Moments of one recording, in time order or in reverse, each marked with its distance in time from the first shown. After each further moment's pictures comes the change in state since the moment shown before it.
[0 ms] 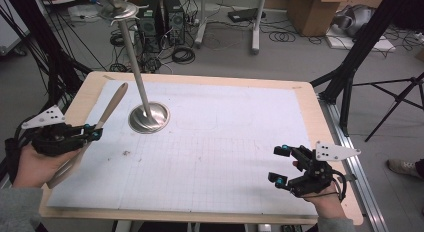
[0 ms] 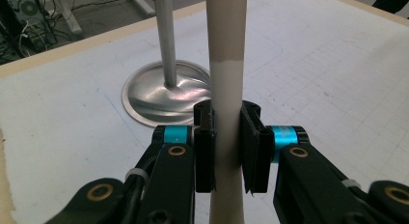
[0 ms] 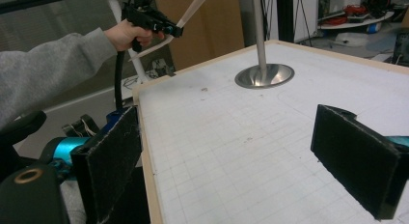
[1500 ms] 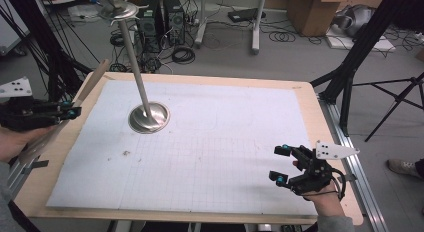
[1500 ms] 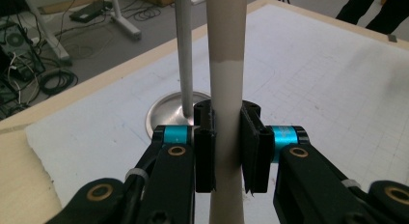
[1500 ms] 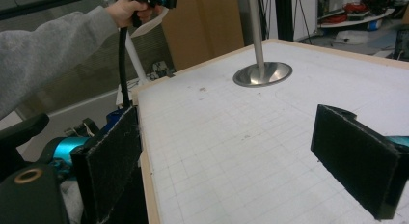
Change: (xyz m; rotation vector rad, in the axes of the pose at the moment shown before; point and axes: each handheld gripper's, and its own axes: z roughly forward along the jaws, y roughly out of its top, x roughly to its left) left arm 0.051 0.046 -0.038 -0.042 -0.099 0.076; right arm -0.008 -0.006 -0.002 -0.007 0.005 0.028
